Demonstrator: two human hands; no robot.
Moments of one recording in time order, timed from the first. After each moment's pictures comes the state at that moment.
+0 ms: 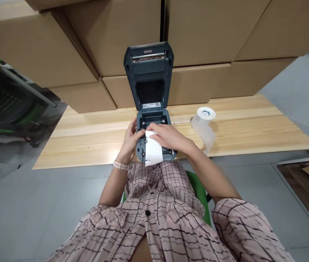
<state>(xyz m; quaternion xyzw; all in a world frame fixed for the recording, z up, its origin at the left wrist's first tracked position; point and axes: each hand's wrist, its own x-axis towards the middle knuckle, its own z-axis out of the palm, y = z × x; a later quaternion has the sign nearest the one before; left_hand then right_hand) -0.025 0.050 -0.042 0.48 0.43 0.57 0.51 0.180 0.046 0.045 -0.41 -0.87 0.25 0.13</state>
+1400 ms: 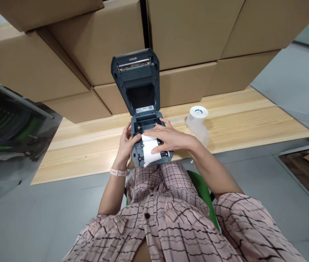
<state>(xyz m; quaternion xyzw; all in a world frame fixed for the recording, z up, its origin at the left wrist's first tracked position) -0.029 0.046 -0.030 0.49 0.46 0.54 0.51 0.210 0.061 0.036 -0.29 -0.92 0.25 0.13</state>
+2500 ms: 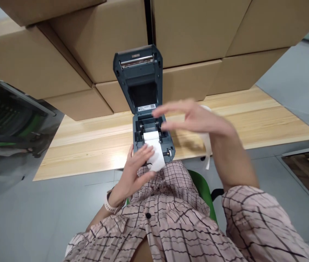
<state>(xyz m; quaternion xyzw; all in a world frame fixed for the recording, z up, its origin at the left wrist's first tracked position) -0.025 -0.057 0.002 0.80 0.38 0.37 0.27 0.240 0.057 0.110 -0.32 -0.85 0.29 0.30</state>
